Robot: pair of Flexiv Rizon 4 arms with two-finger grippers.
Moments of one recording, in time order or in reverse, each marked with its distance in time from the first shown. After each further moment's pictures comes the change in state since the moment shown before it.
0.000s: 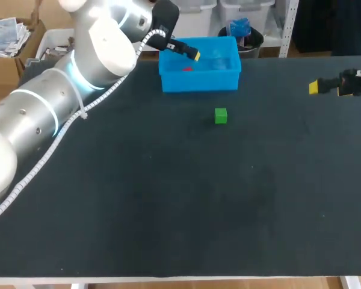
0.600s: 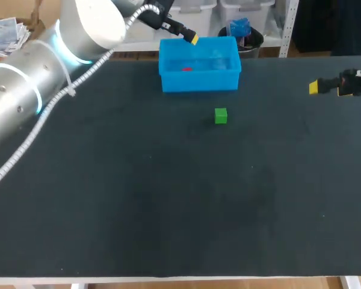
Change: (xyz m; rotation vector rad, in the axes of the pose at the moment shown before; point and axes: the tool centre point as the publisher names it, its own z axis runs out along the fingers) left arm -0.026 -0.013 -0.056 0.028 0.077 0.098; right arm 0.000 0.000 0.000 0.000 0.000 0.000
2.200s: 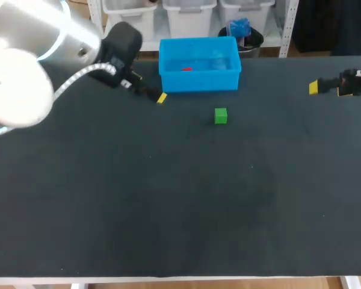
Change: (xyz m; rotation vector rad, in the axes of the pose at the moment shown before) left arm 0.156 -0.125 -0.133 -0.025 0.008 0.009; right arm 0.000 0.000 0.000 0.000 0.000 0.000
